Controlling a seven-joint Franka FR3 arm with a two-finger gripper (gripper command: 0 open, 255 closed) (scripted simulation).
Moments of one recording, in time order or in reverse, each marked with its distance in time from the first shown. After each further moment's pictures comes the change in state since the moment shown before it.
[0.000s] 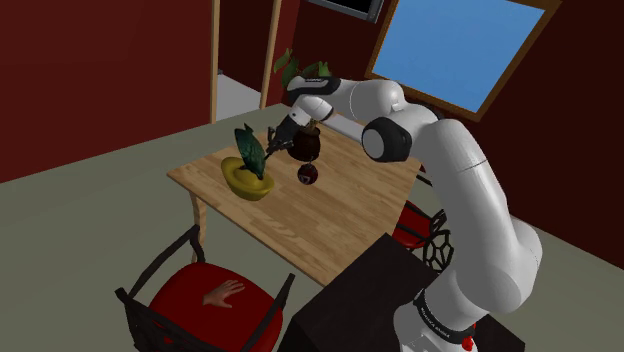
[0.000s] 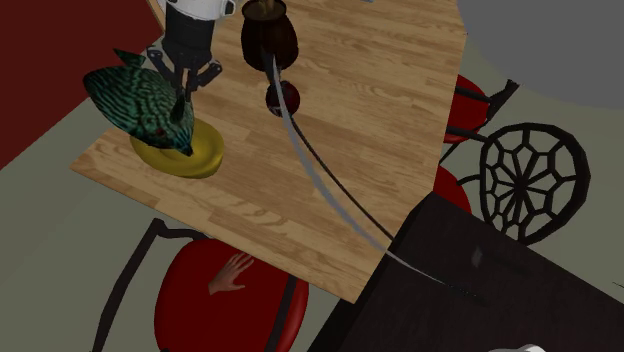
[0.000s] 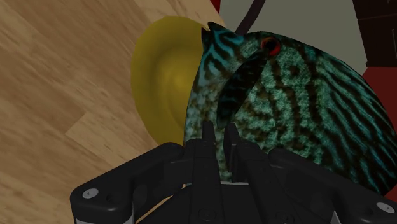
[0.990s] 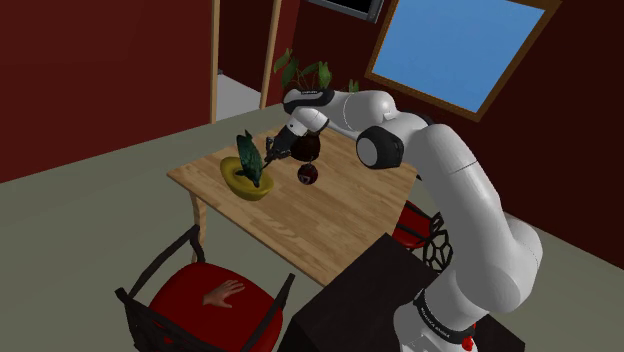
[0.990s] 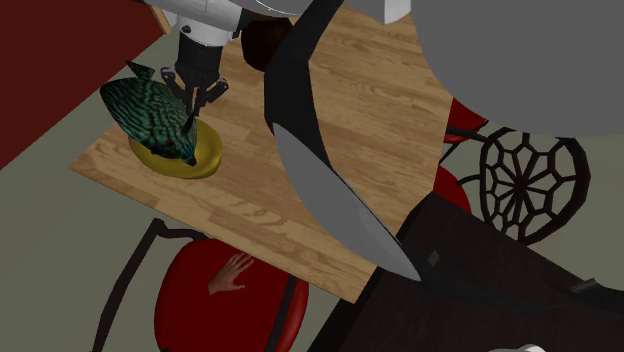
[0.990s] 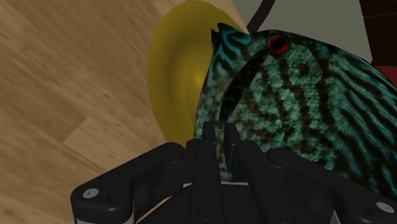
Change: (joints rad) arm -0.010 0.082 0.017 0.029 0.021 0.052 -0.032
